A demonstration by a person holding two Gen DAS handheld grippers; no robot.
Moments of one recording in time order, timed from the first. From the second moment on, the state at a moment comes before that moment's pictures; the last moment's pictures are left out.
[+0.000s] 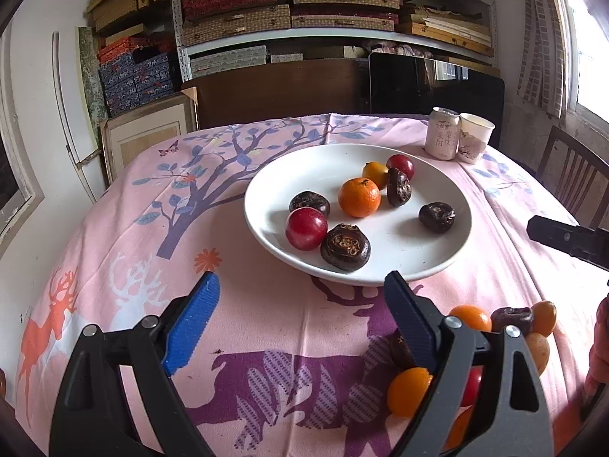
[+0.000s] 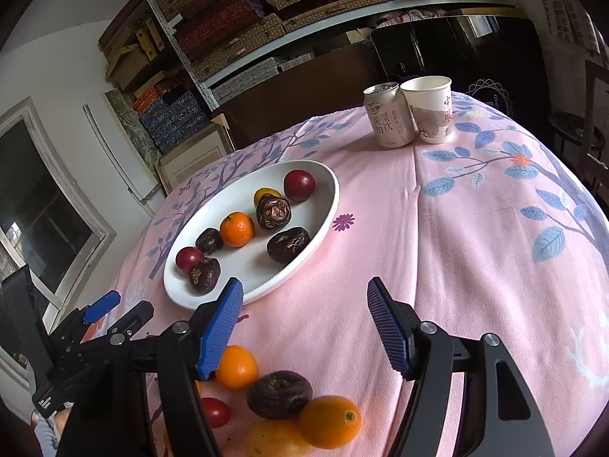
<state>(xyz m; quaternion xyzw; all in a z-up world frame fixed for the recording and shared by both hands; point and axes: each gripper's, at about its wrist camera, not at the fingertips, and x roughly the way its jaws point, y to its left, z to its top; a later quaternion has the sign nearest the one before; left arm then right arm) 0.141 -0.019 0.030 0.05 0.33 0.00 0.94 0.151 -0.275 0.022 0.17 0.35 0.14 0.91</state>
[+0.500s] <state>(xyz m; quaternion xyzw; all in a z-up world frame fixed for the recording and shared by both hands) 0.107 -0.017 0.036 0.05 0.30 0.03 0.95 0.120 -0.265 0.013 0.13 0.35 0.15 0.92</state>
